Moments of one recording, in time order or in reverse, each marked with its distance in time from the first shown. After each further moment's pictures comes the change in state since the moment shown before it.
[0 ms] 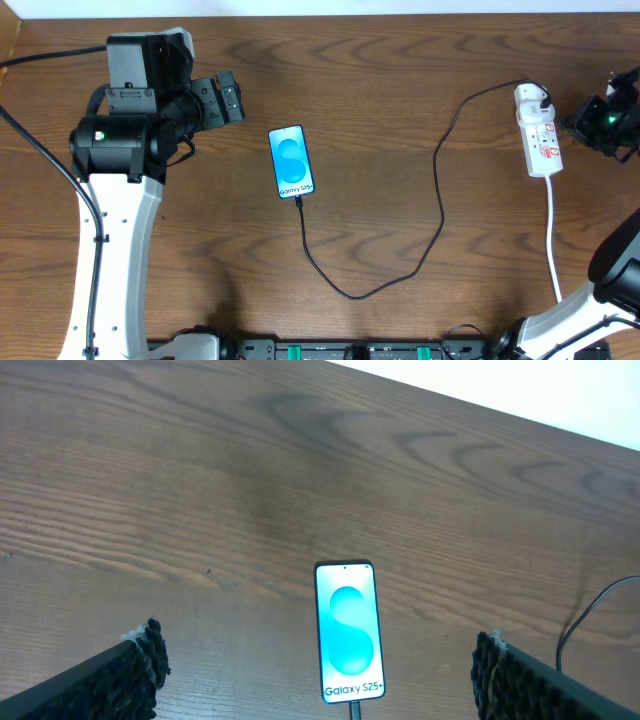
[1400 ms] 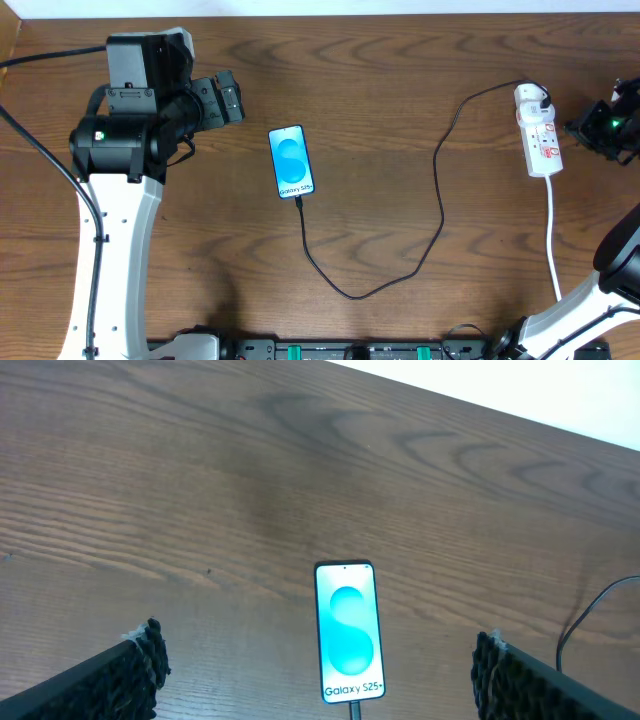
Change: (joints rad) left arm 0.000 0.000 0.000 0.000 0.000 0.000; right arm -0.031 0.067 0.000 0.064 0.002 0.018
